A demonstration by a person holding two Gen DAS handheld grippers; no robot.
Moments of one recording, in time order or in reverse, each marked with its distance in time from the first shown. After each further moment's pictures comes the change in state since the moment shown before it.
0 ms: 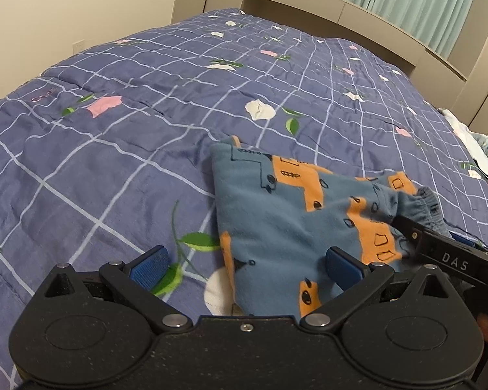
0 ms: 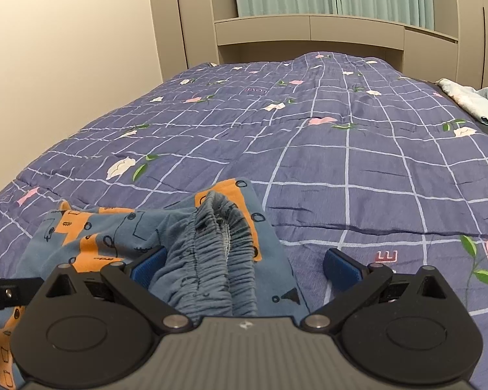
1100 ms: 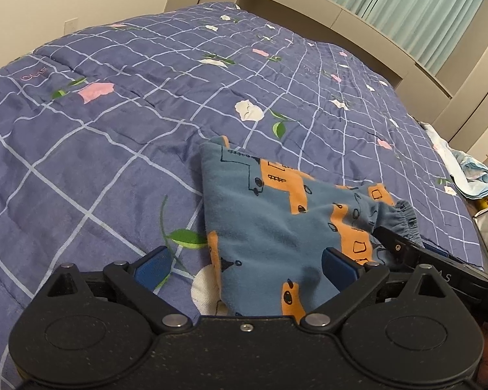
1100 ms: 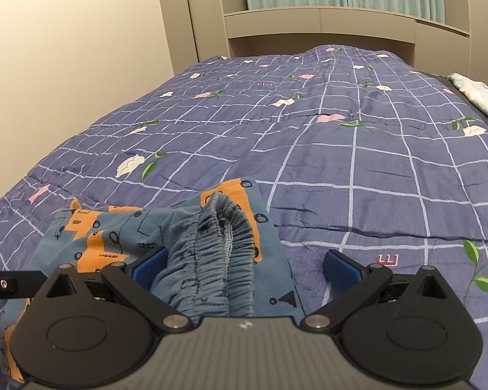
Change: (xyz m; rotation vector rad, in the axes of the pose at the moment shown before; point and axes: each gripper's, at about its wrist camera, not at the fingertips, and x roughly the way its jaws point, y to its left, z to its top) left arm -0.004 0.012 0.006 -0.080 0.022 -0.111; right arm -0.003 -0.003 0.008 -0.017 0.036 0.046
